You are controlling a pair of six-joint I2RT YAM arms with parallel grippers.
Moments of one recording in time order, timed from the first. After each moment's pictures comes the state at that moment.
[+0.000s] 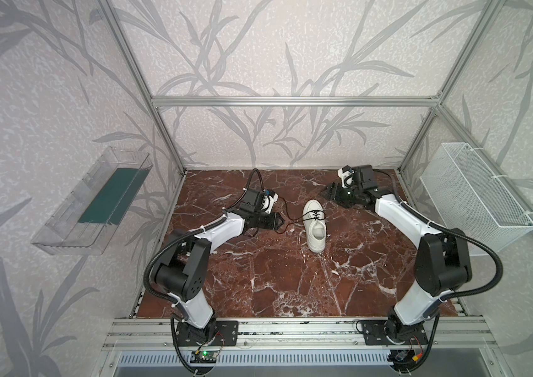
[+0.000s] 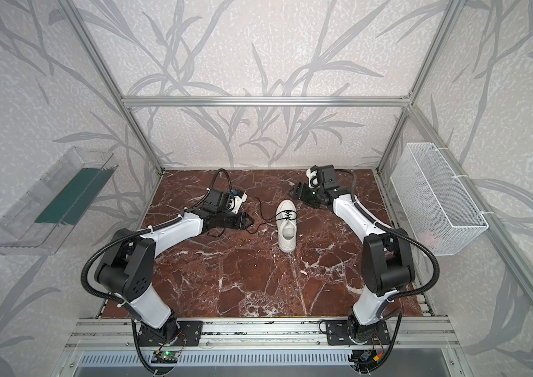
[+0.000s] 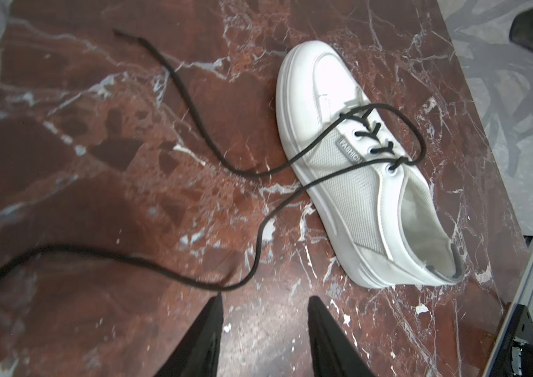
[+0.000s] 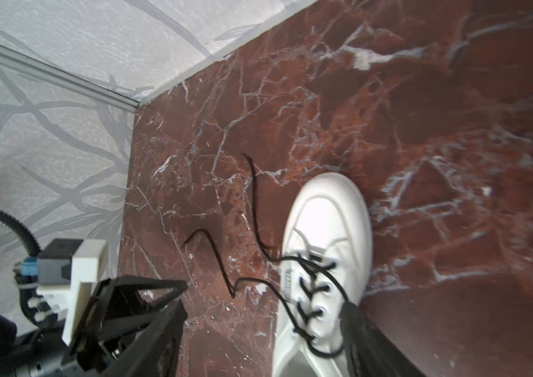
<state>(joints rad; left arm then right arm) -0.40 1.76 1.13 -0.22 0.42 -0.22 0.22 1.68 1.28 -0.38 -0.46 0.54</state>
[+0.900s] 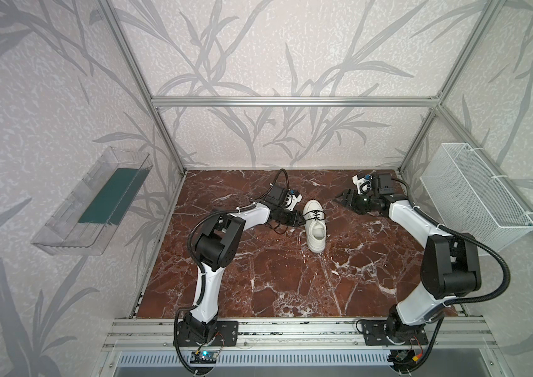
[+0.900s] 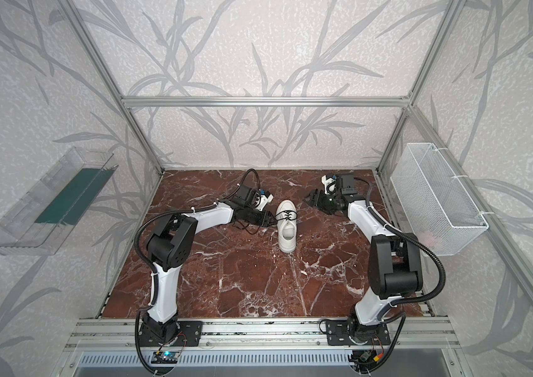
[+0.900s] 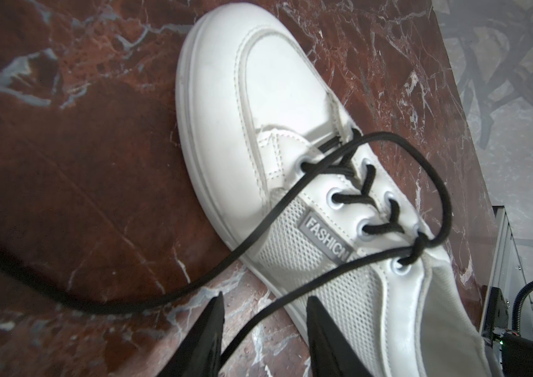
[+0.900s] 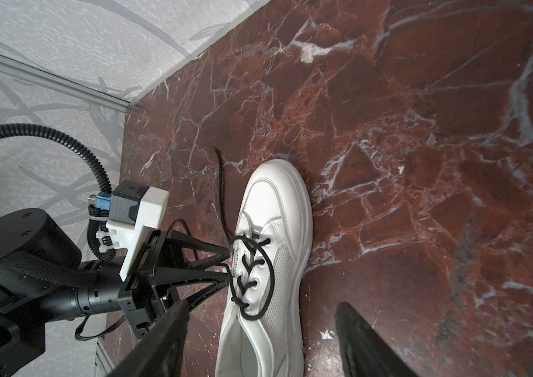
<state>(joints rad) -0.50 2.11 1.41 -0.23 0.55 -0.24 0.08 1.68 1.20 -0.36 -0.58 0.45</state>
